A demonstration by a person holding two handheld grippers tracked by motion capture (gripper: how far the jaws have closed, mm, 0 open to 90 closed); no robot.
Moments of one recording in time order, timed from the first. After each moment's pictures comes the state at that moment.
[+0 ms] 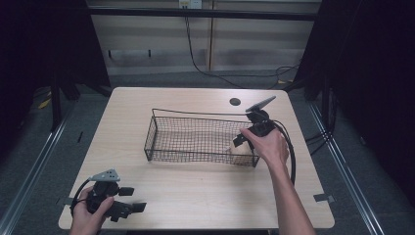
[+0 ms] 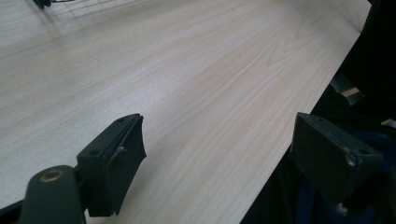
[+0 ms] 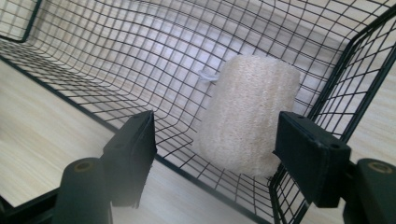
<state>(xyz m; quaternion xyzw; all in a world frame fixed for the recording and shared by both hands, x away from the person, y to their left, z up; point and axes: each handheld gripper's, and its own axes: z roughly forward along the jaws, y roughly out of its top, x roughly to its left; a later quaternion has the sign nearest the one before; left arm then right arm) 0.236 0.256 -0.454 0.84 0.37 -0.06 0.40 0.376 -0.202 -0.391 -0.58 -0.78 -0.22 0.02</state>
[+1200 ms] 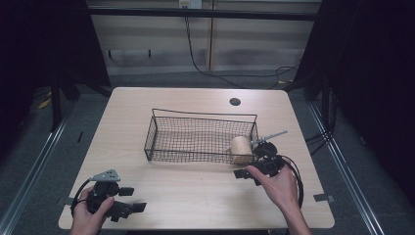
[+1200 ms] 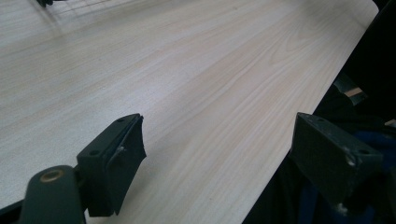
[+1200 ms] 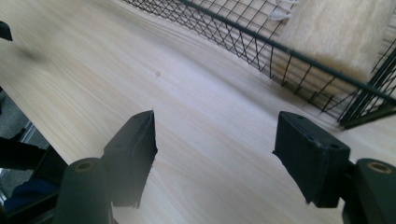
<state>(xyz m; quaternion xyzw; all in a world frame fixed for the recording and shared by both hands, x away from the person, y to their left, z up) 0.236 0.256 -0.455 0.84 0.37 -0.05 0.39 0.270 -0.200 -0.406 -0.52 -0.80 -0.30 0.00</state>
